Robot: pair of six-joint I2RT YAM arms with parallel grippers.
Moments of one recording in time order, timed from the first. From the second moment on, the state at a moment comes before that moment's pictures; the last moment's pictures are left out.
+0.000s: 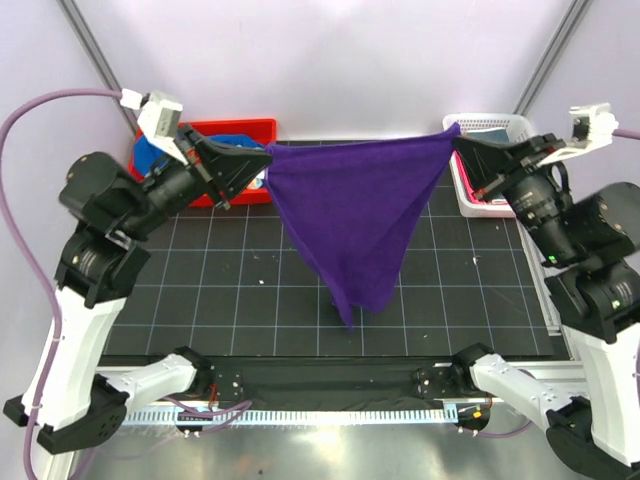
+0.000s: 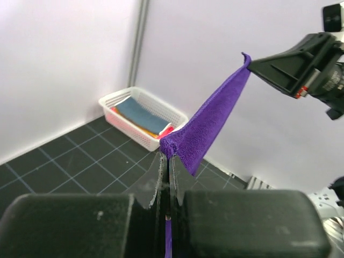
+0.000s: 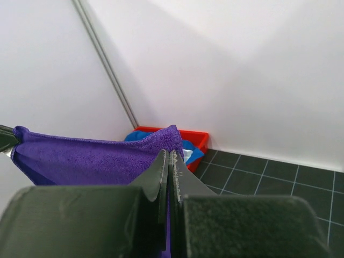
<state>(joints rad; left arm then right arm) -0.53 1.06 1.70 -0.44 0.39 -0.34 0.42 0.90 1.61 -0.44 -0.03 0.31</state>
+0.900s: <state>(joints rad) -0.40 1.24 1.67 -0.30 0.36 -0.42 0.40 1.06 1.59 -0.34 0.00 0.30</state>
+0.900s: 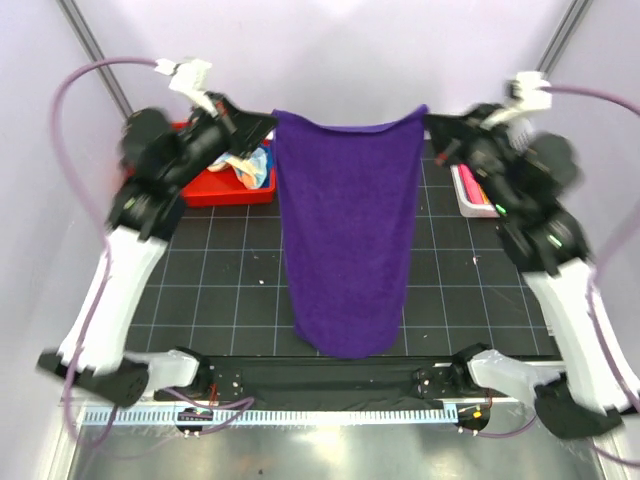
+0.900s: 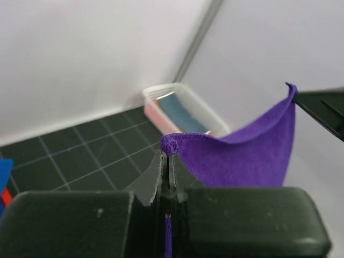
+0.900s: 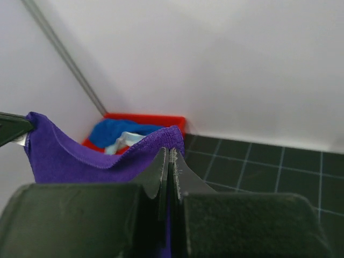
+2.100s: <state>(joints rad) -0.15 2.51 2.19 0.21 0.48 -0.66 0.15 2.30 1.87 0.23 -0.07 0.42</state>
